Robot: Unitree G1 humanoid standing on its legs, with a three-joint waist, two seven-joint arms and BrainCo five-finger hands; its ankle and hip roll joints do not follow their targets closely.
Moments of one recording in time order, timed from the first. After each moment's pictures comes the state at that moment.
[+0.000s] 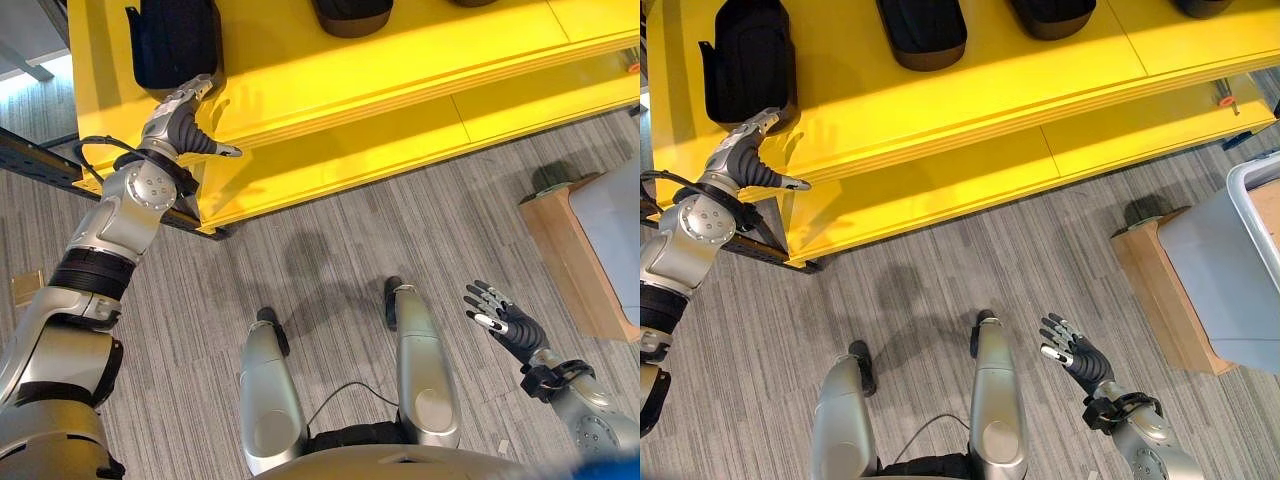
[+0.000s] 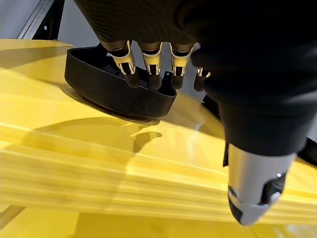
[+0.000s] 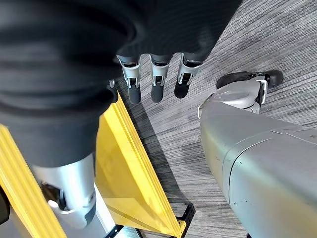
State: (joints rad) left arm -0.75 0.89 -0.31 0.45 0.23 -0.03 0.04; right arm 0.27 -0.65 0.15 0.10 0.84 -0.03 0.27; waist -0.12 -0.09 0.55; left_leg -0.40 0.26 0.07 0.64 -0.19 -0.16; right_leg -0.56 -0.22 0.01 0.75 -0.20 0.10
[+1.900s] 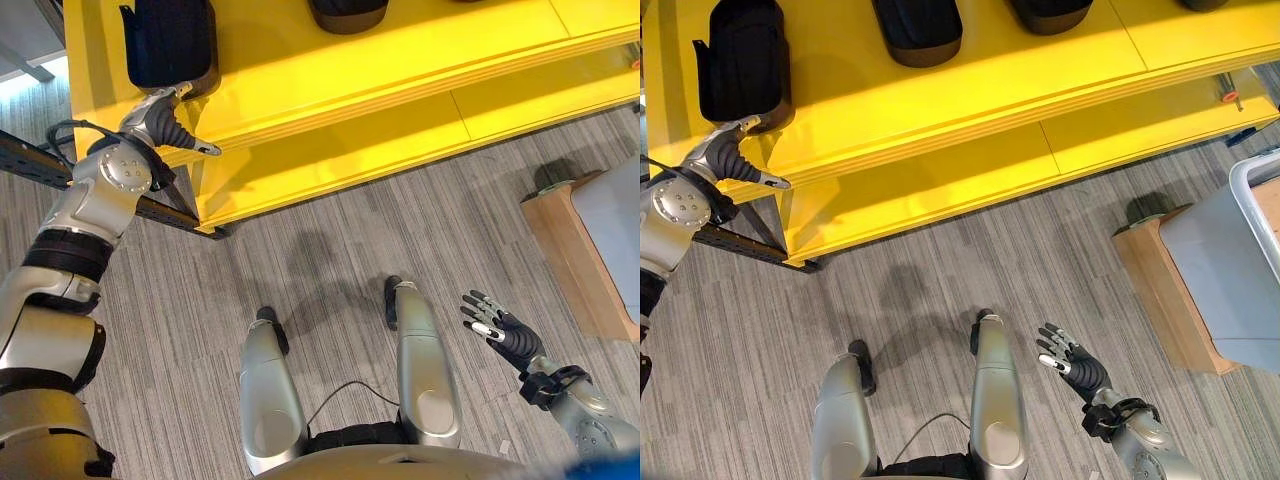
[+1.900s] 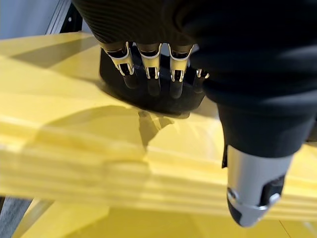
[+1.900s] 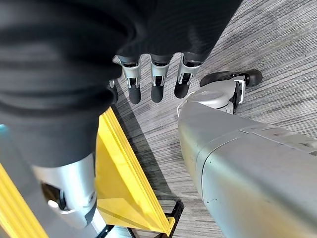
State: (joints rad) left arm -0.90 0.97 -0.44 0.62 0.12 -0.01 -0.05; right arm 0.27 -0.65 0.17 0.15 0.84 -0.01 0.30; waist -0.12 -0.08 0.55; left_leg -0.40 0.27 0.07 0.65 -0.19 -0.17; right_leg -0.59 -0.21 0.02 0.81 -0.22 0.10
